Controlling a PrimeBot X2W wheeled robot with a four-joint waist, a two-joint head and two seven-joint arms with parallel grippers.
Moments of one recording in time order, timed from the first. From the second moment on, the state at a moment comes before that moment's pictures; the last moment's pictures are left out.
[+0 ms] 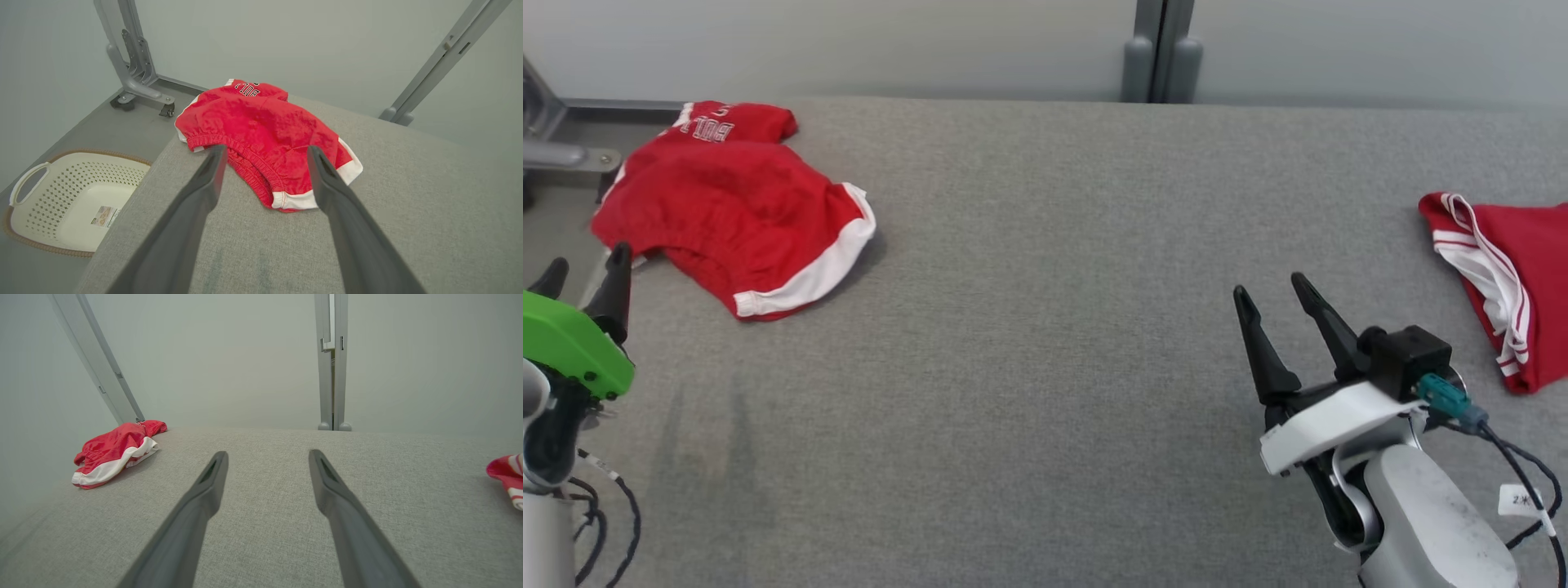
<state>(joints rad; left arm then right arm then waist) -0.43 0.36 0.12 0.32 -0.56 -0.13 0.36 -0.26 -0.16 0.24 0.33 0.33 0.13 -0.26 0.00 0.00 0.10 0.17</state>
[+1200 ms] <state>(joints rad) -0.63 0.60 -0.22 0.71 -0.72 -0.13 0.46 -0.34 -0.15 0.27 0.24 0.36 0.13 -0.26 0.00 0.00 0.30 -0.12</state>
